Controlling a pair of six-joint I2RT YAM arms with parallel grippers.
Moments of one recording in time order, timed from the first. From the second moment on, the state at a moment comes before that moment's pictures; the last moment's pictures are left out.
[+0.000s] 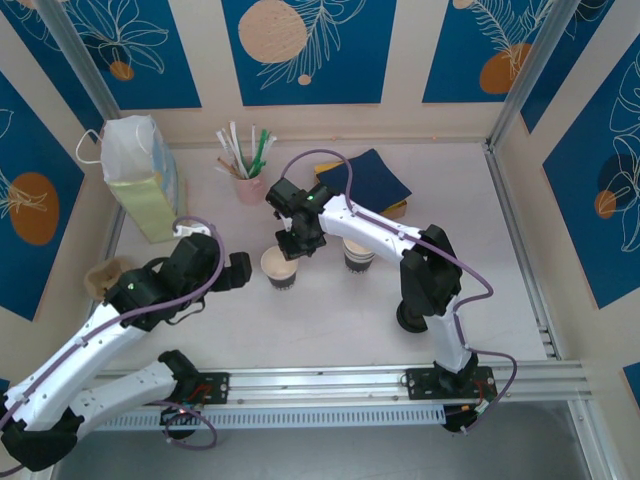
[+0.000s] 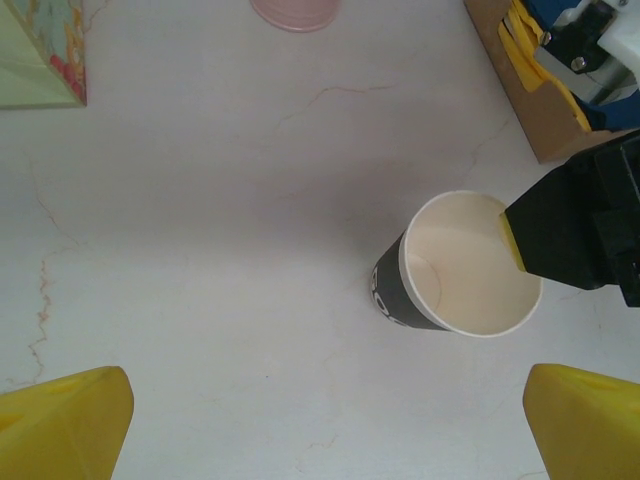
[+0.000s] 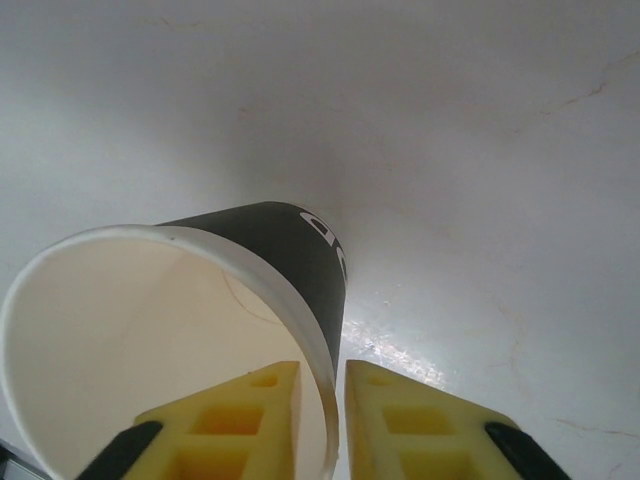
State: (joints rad) left arm -0.75 0.83 1.00 -1.04 -0.36 -0.71; right arm 0.86 2.05 1.84 -1.08 -0.08 0.43
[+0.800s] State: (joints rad) left arm -0.73 1.09 1.19 -1.03 -0.09 -0.59; right arm 0.80 1.78 1.84 -1.14 -0.01 0.53
